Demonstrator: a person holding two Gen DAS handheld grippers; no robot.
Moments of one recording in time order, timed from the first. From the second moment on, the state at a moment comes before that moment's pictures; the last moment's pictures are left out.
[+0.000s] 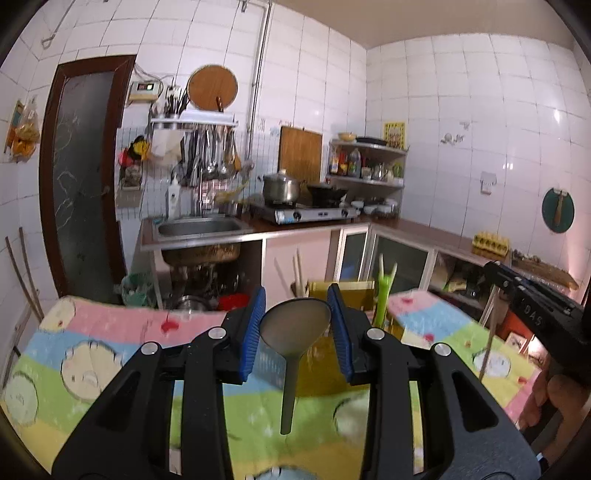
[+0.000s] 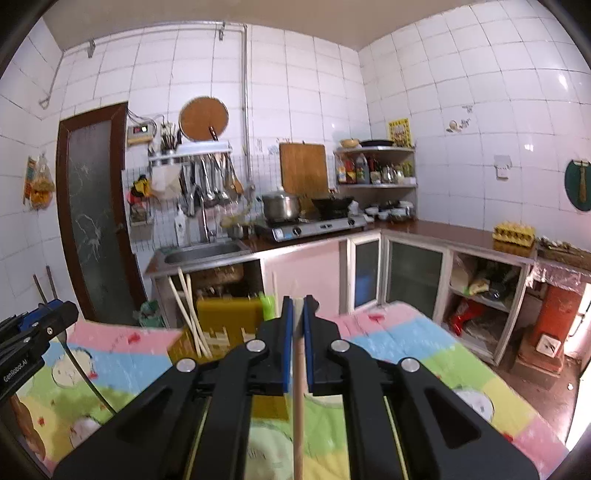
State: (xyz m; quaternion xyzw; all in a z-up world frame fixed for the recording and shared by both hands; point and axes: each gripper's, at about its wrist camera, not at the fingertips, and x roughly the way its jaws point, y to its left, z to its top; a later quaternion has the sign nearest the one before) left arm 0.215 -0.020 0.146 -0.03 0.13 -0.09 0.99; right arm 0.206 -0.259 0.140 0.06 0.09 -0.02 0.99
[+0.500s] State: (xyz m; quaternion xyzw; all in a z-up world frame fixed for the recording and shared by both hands) left arm 0.327 -0.059 0.206 -0.05 0.09 -0.12 0.99; right arm 0.305 -0.254 0.203 0.09 -0.02 0.01 1.00
